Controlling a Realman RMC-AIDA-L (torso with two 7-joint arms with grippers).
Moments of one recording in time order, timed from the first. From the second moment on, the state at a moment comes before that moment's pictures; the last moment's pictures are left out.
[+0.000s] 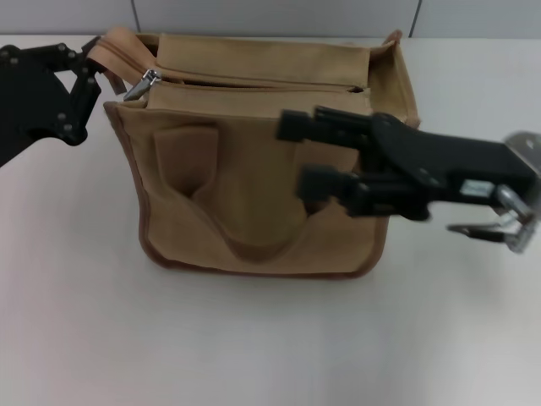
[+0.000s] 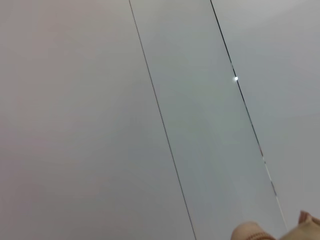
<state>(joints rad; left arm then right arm) -0.41 -2.07 0.46 0.52 1.59 1.71 -0.68 0.78 2.09 -0.54 -0.24 -1.89 -1.98 1.33</state>
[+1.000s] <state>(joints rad) -0.46 -2.07 0.47 0.52 1.52 1.79 -0.71 1.00 2.09 -0.71 -0.32 -1.83 -1.61 1.81</state>
